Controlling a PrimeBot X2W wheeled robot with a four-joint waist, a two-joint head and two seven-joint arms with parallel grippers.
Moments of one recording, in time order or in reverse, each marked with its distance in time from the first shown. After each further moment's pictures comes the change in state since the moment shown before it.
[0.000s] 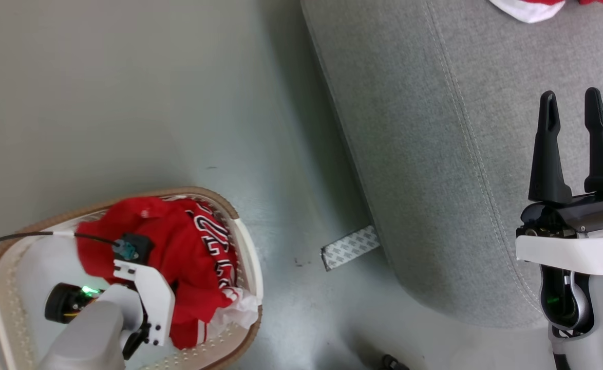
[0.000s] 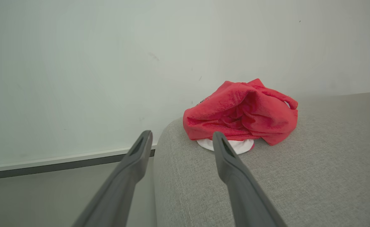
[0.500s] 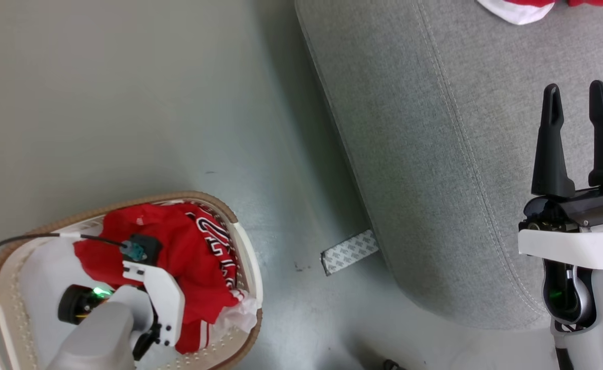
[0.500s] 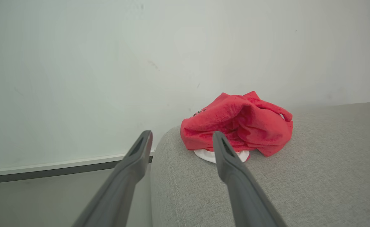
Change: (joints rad) left arm -0.027 -0.007 -0.110 0.036 -0.110 0.000 -0.025; right arm -0.019 0.001 -0.005 0.007 -0.007 0.000 0.000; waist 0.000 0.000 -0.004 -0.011
